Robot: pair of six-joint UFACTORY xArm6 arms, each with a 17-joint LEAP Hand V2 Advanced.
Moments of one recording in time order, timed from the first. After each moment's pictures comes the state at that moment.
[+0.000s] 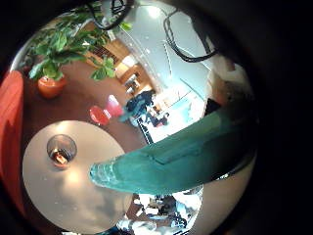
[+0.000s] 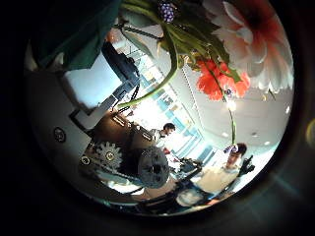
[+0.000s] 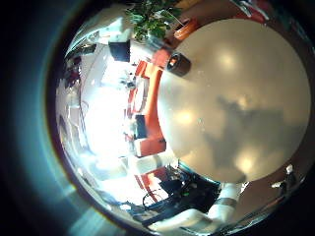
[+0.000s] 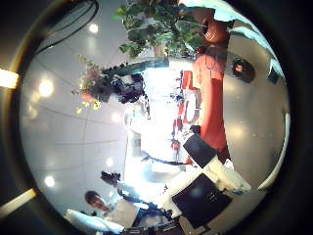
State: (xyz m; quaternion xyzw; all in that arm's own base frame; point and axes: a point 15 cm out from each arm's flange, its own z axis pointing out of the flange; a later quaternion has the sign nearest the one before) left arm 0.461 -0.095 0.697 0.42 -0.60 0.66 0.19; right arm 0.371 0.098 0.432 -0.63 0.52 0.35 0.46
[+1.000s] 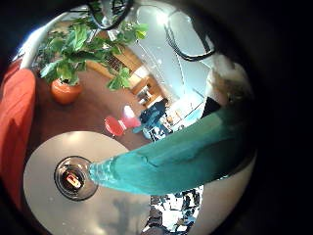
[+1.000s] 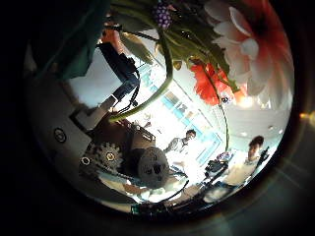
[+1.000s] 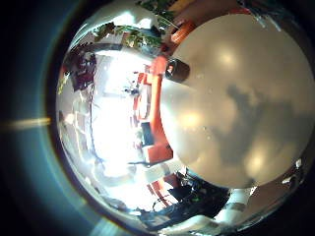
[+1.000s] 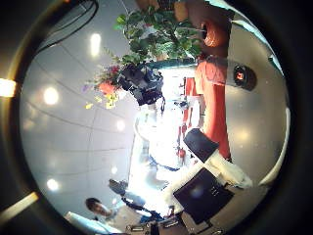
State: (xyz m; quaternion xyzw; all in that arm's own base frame) left arm 0.541 -0.104 0.590 0.47 -0.58 0.64 0.18; right arm 0.402 0.094 0.422 -0.58 0.54 0.37 0.49
